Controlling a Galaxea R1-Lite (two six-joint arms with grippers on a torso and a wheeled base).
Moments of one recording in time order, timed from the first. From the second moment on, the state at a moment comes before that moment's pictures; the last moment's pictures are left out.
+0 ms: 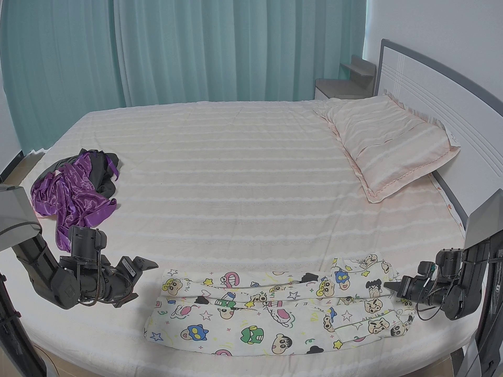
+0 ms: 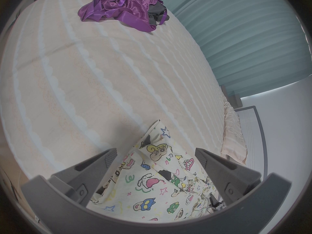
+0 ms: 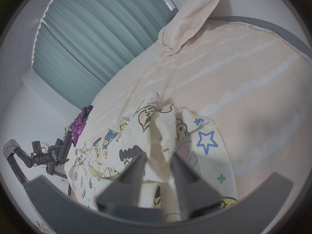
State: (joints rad) left arm -0.07 1.98 -0.43 -0.75 -0.24 -0.96; right arm -0.12 2.40 -0.23 -1.49 0.47 0.34
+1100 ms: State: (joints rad) left arm -0.07 2.04 -0.35 -0.90 -0.23 -0.95; right arm -0.20 2.30 -0.12 -1.48 0.47 0.18
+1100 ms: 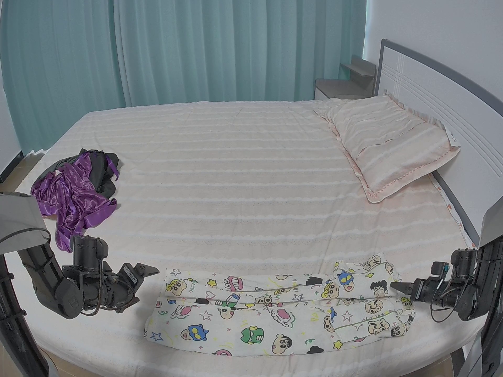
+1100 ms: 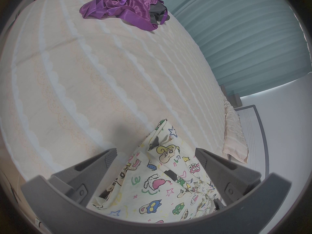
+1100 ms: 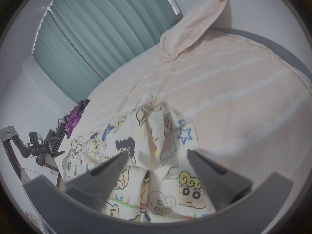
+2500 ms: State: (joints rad) left arm -0.08 2.05 -0.34 -0.90 -0.24 -0.95; right arm 0.01 2.27 -0.56 -1.04 0.33 0.24
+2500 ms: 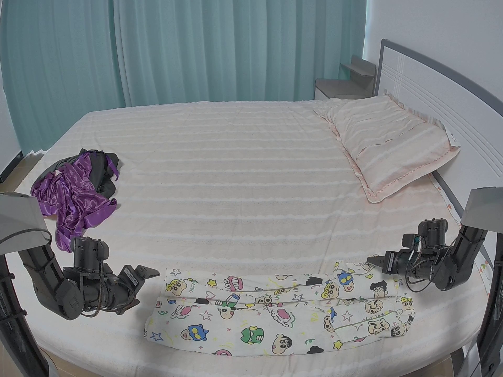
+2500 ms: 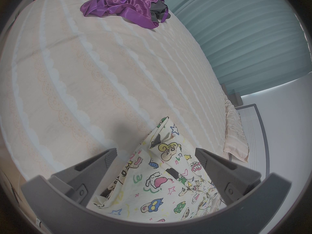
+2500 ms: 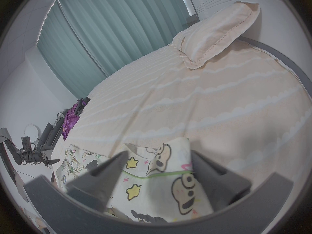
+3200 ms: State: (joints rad) left arm -0.08 2.05 -0.35 -0.90 -0.23 -0.95; right arm -0.04 2.19 -0.44 -1.06 0.32 0.24
